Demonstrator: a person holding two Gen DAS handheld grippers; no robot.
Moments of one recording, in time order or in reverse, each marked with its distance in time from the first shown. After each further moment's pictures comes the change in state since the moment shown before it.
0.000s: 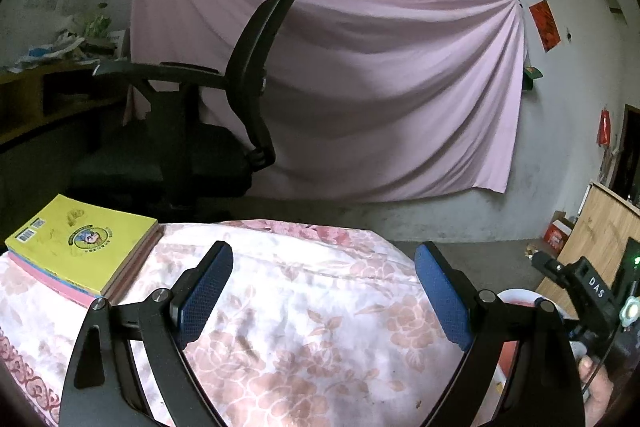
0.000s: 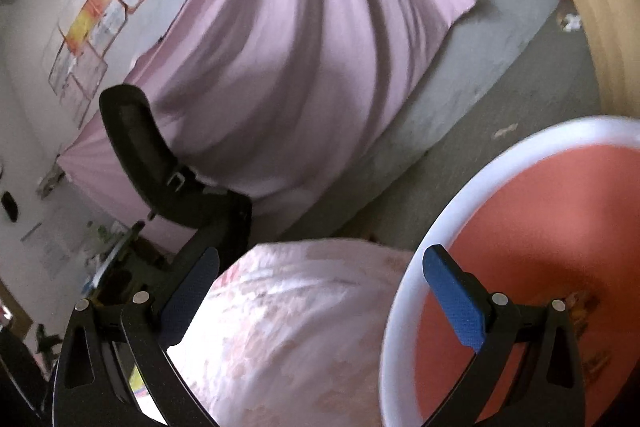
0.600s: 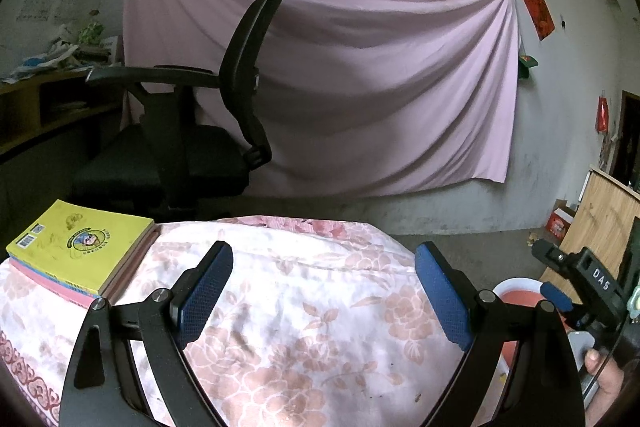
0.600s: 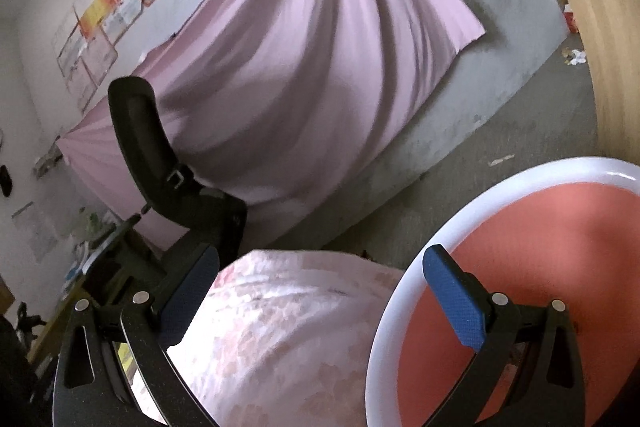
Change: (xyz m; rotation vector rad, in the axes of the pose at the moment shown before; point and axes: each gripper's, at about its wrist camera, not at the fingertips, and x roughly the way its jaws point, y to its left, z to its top) left arm 0.004 -0.007 -0.005 0.034 0.011 0.001; right arm 0.008 0.009 0.001 -0.076 0.018 -0.005
